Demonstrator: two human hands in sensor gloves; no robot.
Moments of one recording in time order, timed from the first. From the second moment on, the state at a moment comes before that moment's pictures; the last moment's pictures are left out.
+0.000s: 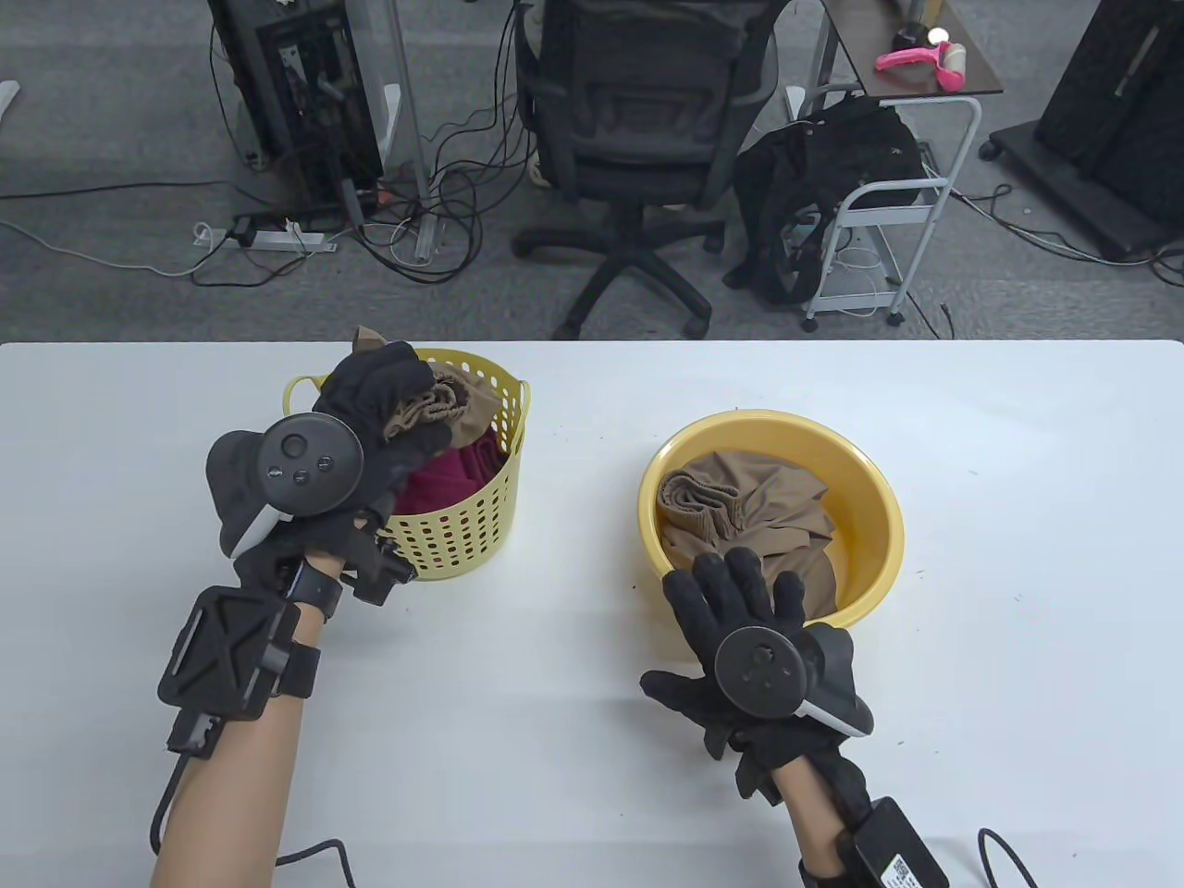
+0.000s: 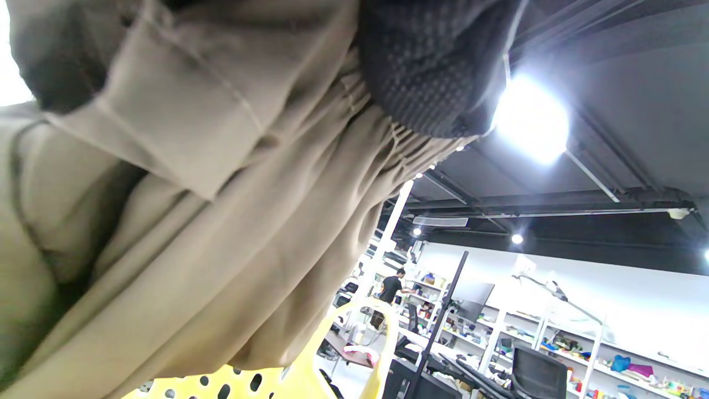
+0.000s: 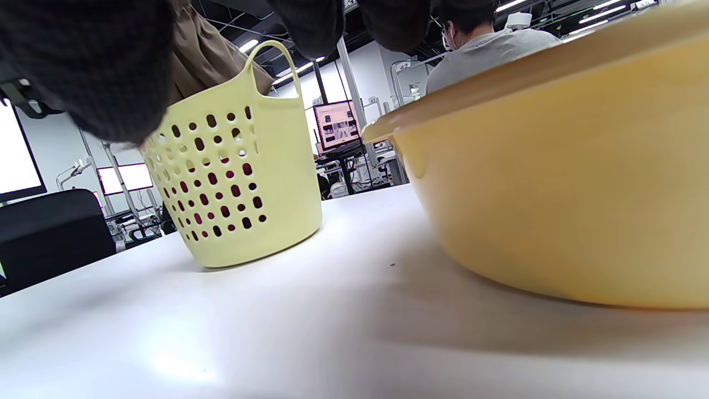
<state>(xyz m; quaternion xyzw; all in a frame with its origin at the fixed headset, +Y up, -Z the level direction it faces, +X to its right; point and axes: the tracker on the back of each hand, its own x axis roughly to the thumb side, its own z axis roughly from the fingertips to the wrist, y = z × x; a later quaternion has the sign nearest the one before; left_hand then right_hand) -0.236 -0.533 -0.375 0.18 -0.17 0.22 0.94 0.118 -0.674 -0.277 0.22 -0.05 0.96 0.18</state>
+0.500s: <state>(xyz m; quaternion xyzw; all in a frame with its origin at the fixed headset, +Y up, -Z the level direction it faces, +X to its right) -0.236 -0.567 -0.397 0.10 -0.10 0.18 0.97 0.120 -0.674 -0.276 0.22 -0.05 0.96 0.19</state>
